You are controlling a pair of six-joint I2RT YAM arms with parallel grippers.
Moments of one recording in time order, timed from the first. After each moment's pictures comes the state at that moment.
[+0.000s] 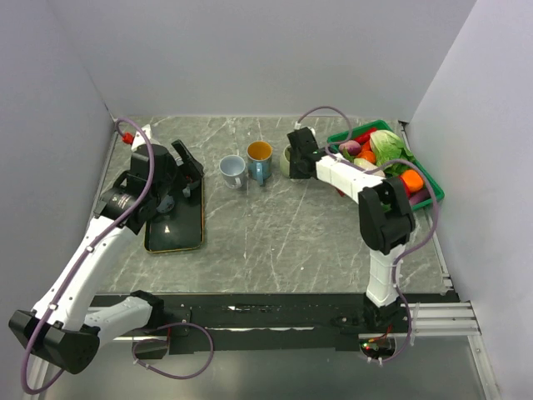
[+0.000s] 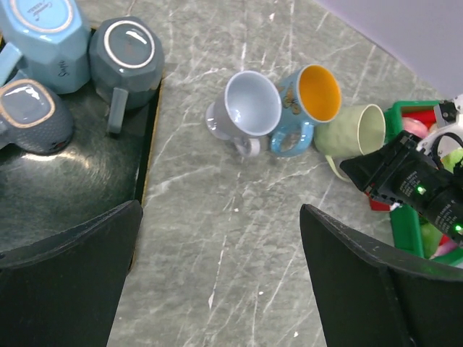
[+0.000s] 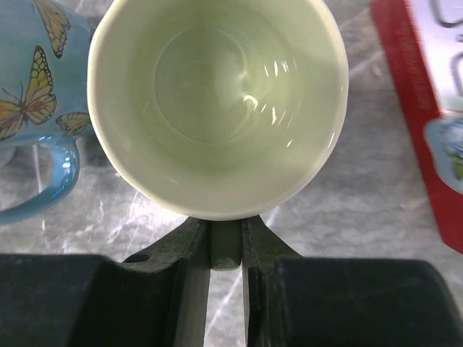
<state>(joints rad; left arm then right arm) -0.39 1.05 1.18 -0.63 -0.26 -0.73 0.45 1.94 1.49 -0.44 0.21 0.36</state>
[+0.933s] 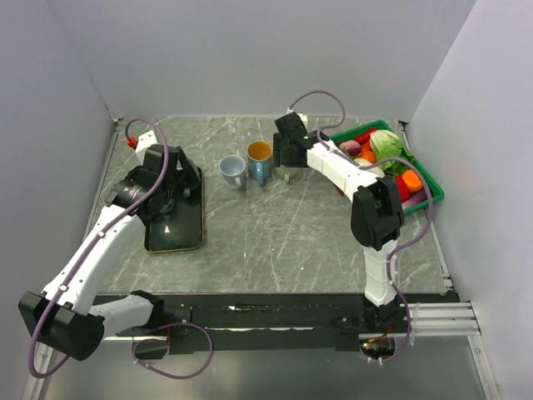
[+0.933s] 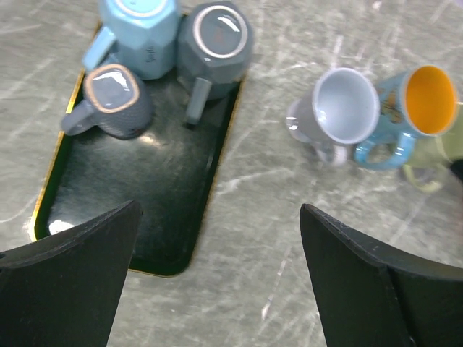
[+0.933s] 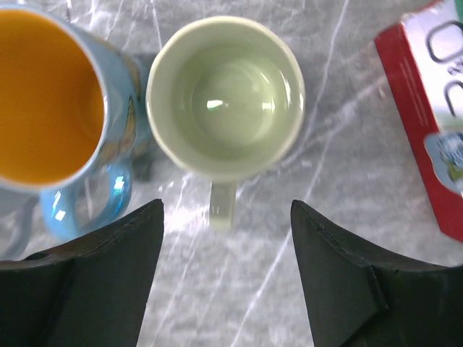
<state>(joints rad) -0.38 1.14 1.18 -0.74 -0.43 -0.71 0.50 2.04 1.80 -0.67 0.30 0.43</state>
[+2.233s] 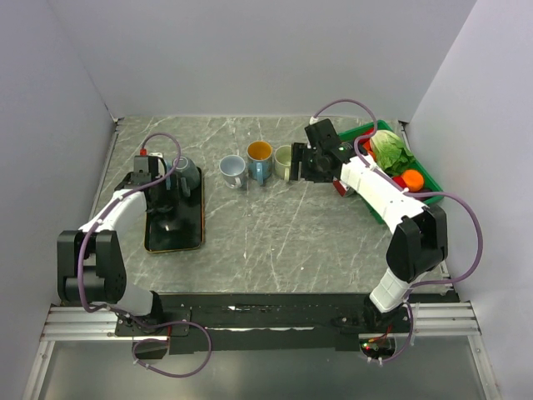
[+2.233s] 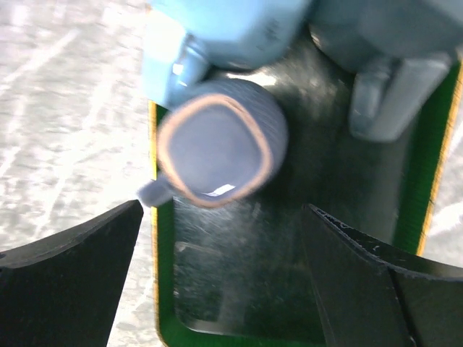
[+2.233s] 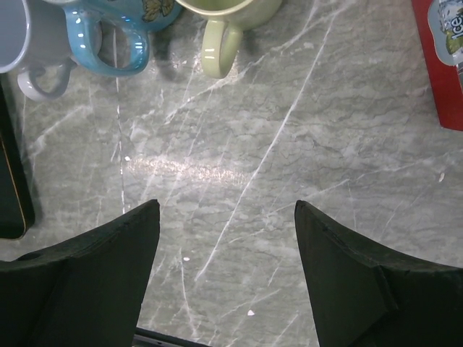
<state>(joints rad) -0.01 1.47 0.93 -0.38 -0.15 -0.08 0.44 1.66 1.49 -0.76 0.06 0.44</state>
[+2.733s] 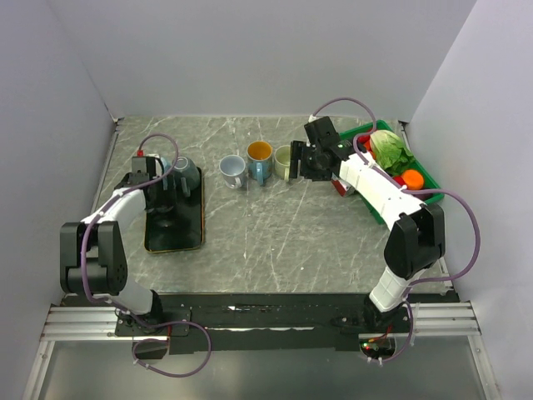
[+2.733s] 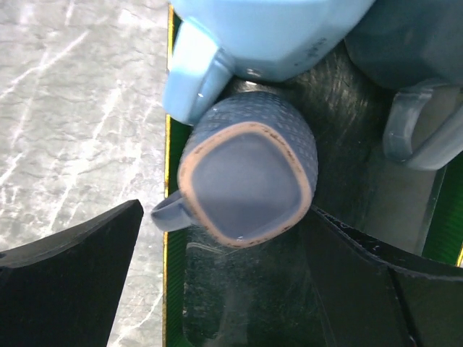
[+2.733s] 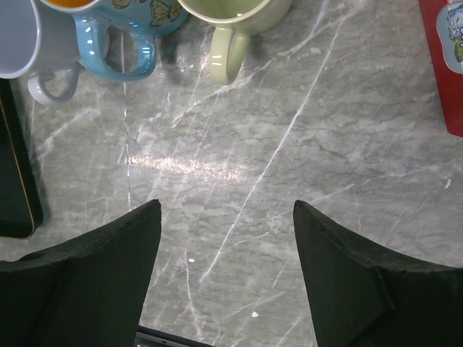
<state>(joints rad) 0.02 1.52 0.92 -0.32 -0.18 -0.07 0.44 1.69 1.53 -0.77 0.04 0.44</state>
